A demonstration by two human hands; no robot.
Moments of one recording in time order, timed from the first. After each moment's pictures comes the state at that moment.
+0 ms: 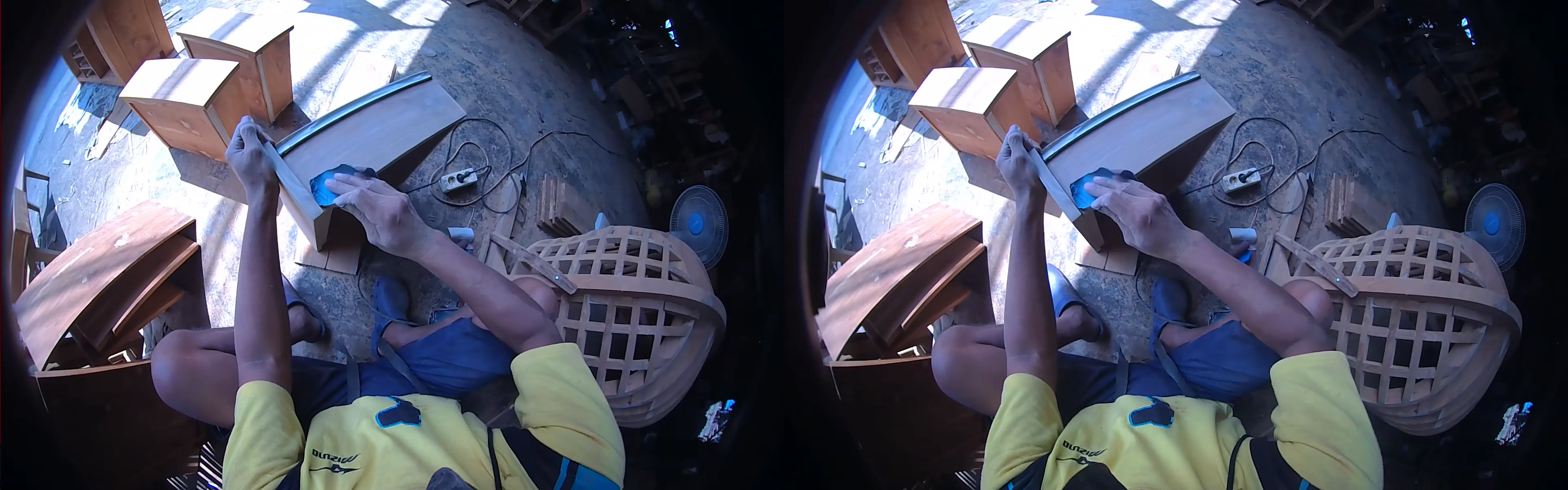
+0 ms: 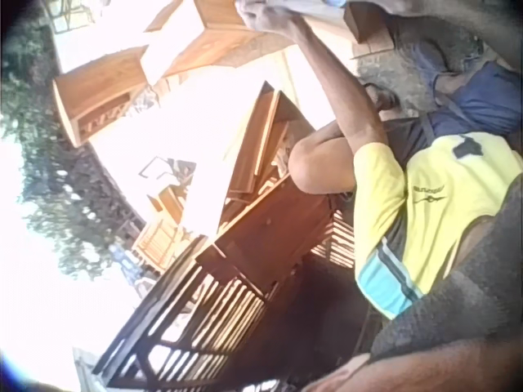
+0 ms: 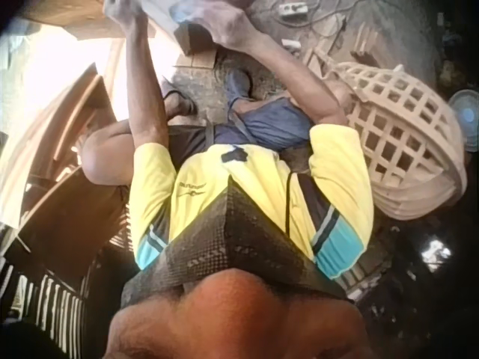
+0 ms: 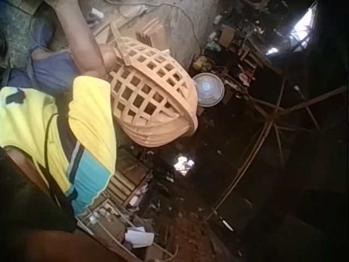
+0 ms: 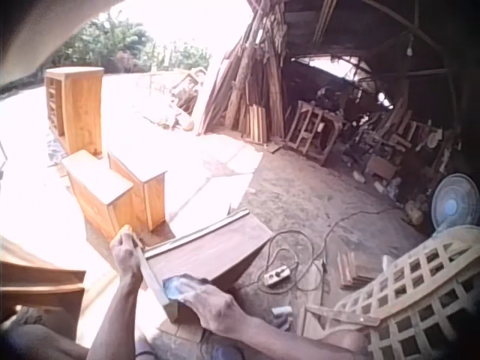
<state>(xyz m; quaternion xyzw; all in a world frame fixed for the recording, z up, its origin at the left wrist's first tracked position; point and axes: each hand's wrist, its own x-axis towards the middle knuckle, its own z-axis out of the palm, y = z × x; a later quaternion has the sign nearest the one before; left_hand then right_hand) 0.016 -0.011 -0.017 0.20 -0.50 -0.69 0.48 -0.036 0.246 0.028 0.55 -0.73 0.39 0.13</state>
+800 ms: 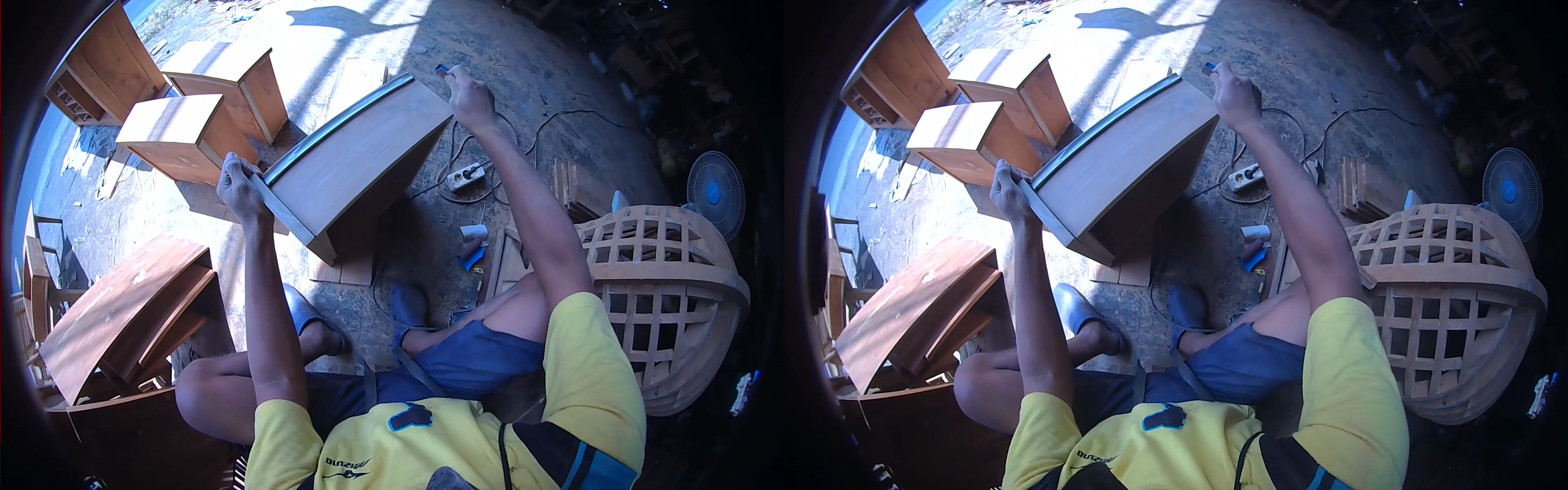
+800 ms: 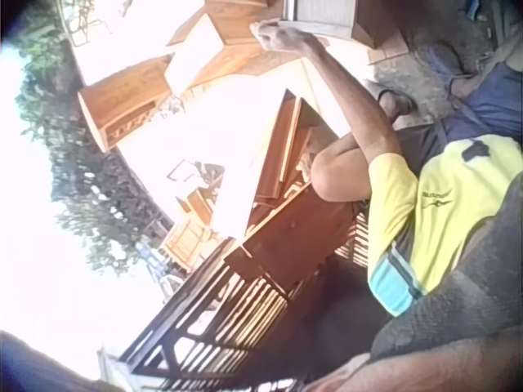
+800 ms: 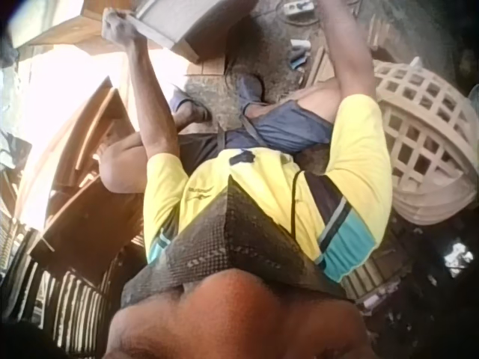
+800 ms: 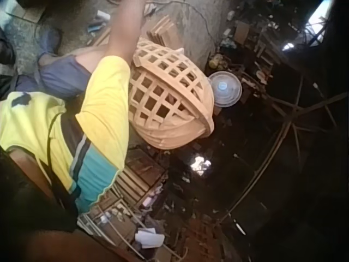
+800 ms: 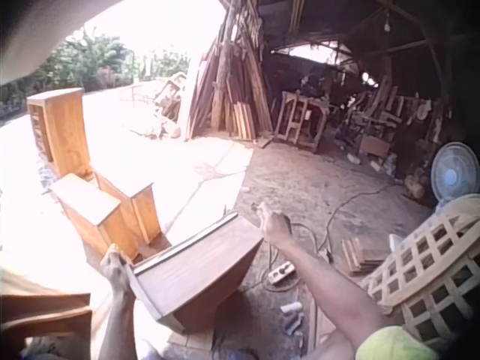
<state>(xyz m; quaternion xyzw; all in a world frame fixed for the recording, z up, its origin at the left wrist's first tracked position) -0.004 0.000 -0.014 0.20 -0.48 -0.72 0.46 -0.258 0.313 0.058 0.29 -0.92 0.22 0.13</state>
